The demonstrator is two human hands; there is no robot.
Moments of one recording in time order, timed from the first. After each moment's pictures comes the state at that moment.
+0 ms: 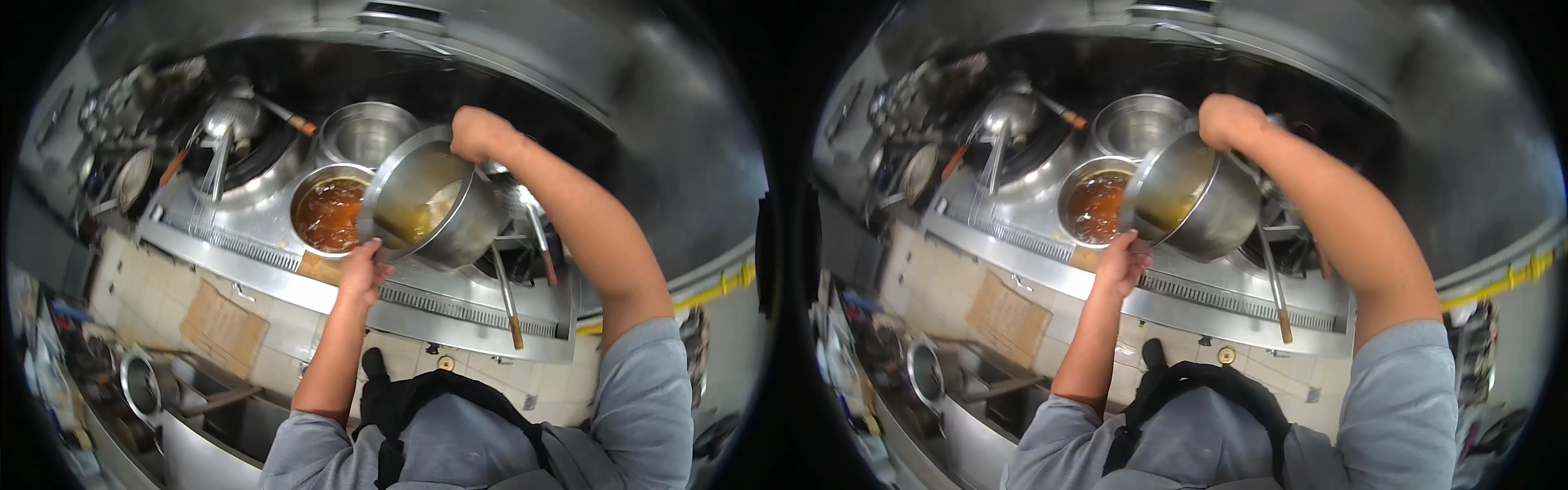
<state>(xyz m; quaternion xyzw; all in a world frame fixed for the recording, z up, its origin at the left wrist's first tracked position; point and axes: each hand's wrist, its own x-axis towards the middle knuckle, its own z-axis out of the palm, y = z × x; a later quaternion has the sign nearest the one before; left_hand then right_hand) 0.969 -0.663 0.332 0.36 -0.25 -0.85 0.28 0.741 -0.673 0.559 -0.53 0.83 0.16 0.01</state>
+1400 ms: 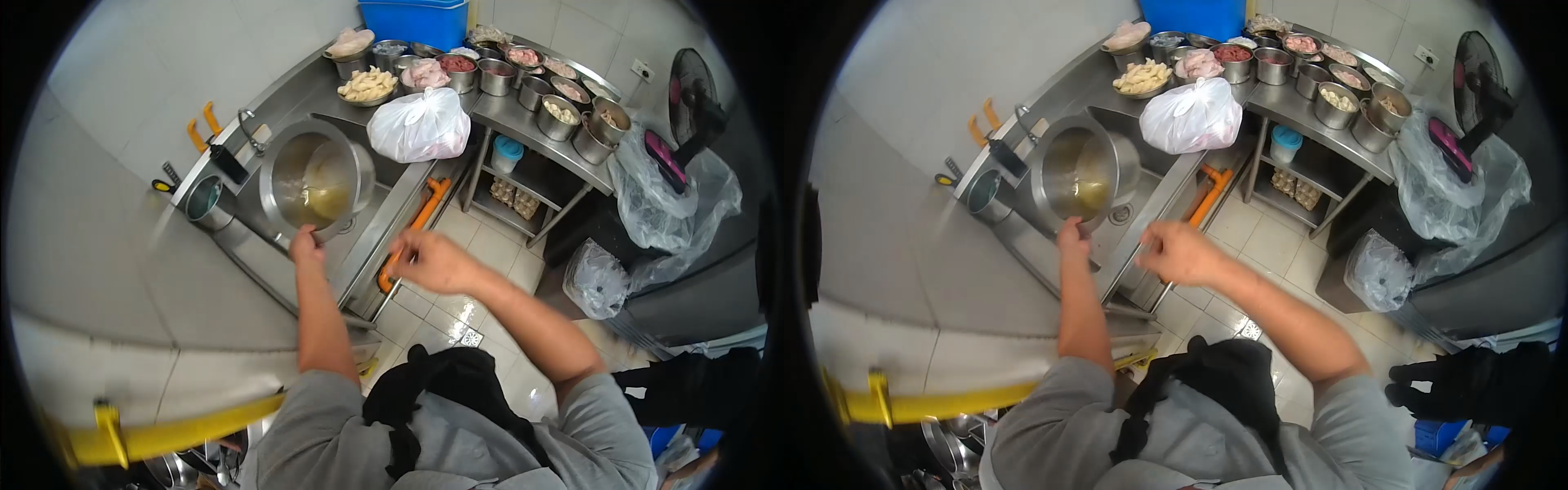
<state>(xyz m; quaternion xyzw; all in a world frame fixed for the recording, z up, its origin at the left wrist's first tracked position) 0.134 0.004 0.248 0.29 -0.42 -0.86 0.04 0.328 0.261 0.426 -0.10 0.85 -0.51 0.07</state>
